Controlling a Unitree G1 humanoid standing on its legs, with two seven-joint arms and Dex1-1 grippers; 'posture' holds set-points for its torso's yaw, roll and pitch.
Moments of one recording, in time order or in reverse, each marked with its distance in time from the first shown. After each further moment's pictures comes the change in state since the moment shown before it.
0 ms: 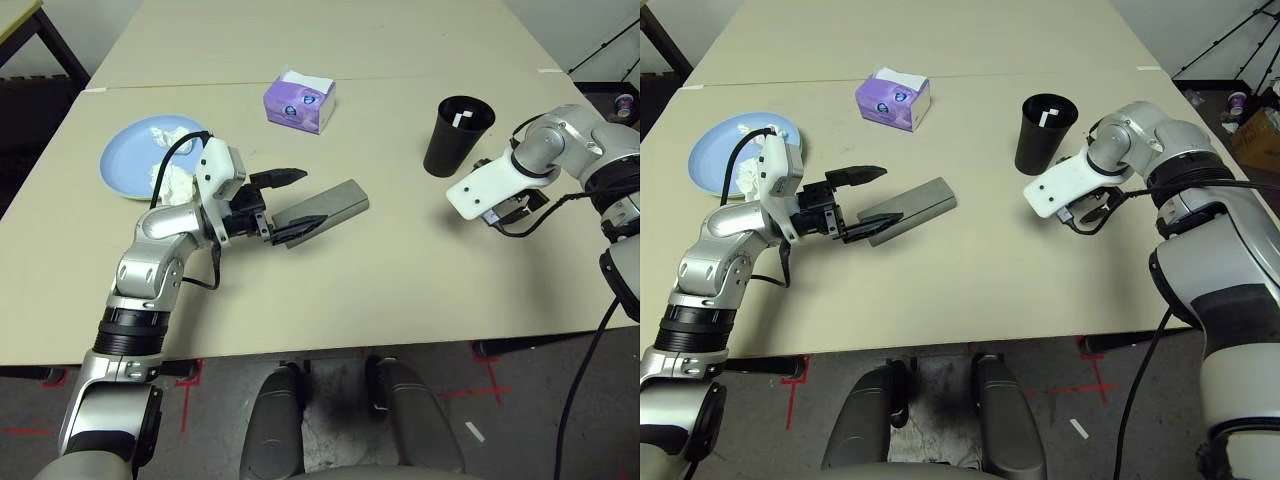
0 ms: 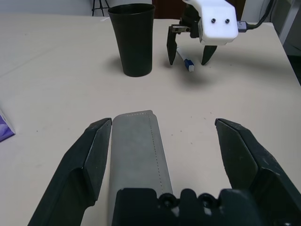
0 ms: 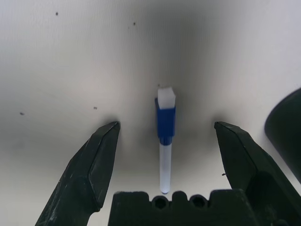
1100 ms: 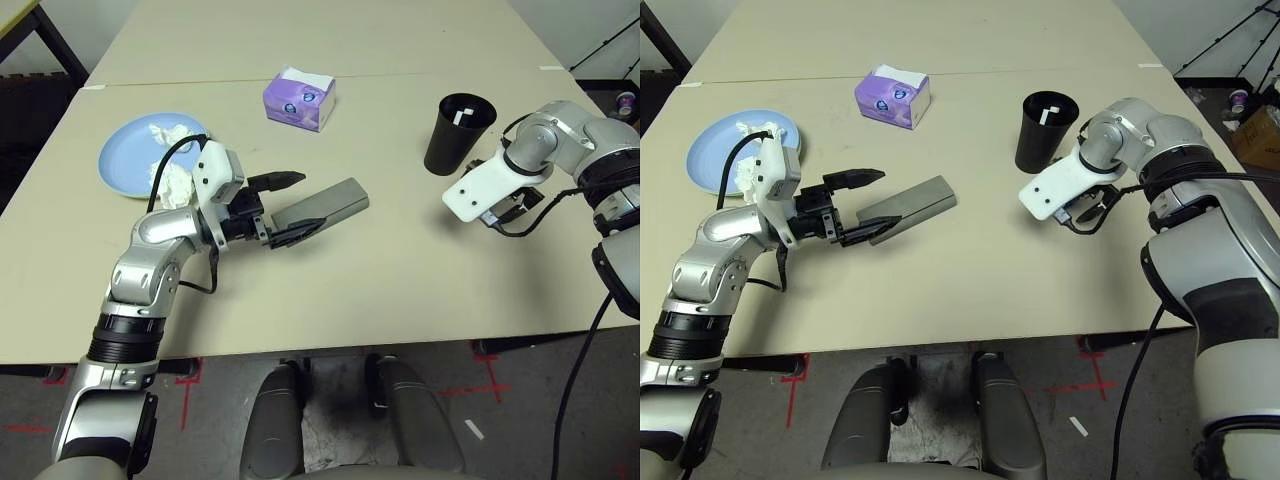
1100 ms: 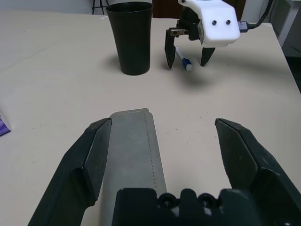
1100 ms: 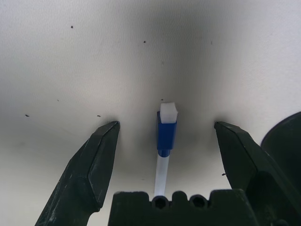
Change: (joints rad) left arm 0.021 0.007 0.000 -0.043 -0.015 0.018 0.021; right arm -0.022 0.015 -0.003 0.023 -0.023 -0.059 0.031
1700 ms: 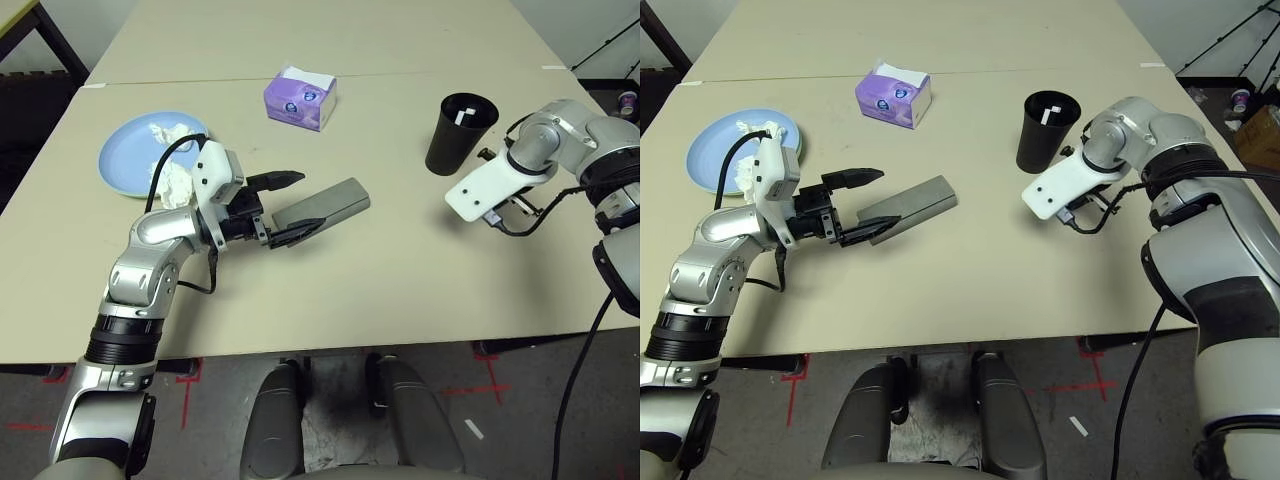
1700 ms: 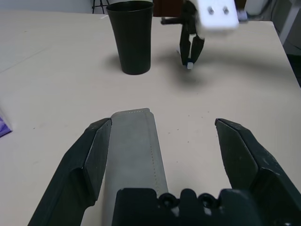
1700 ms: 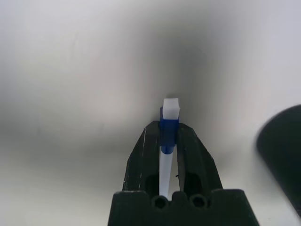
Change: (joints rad) left arm -0.007 0.007 -0.001 0.005 0.000 -0.001 0.001; right arm -0.033 0.047 -0.145 0.006 0.182 0.119 0.215
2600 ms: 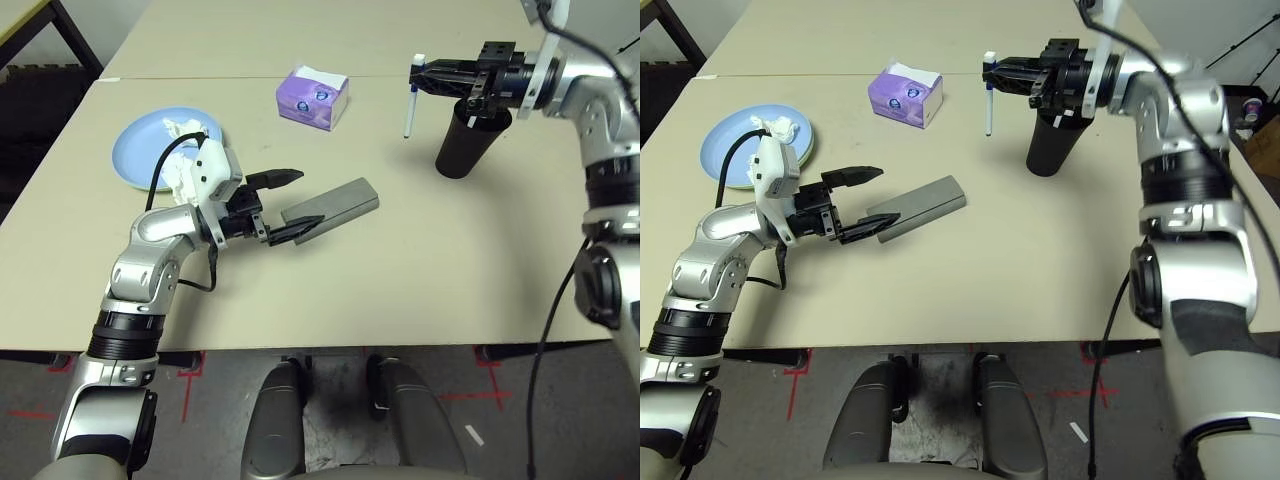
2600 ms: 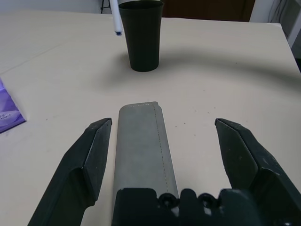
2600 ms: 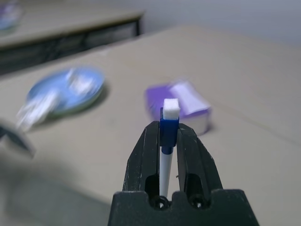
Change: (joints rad) left arm -0.015 -0.004 0.000 0.046 0.000 -0.023 -0.010; right arm 0.396 0.209 -0.726 -0.977 0.814 1.138 -0.679
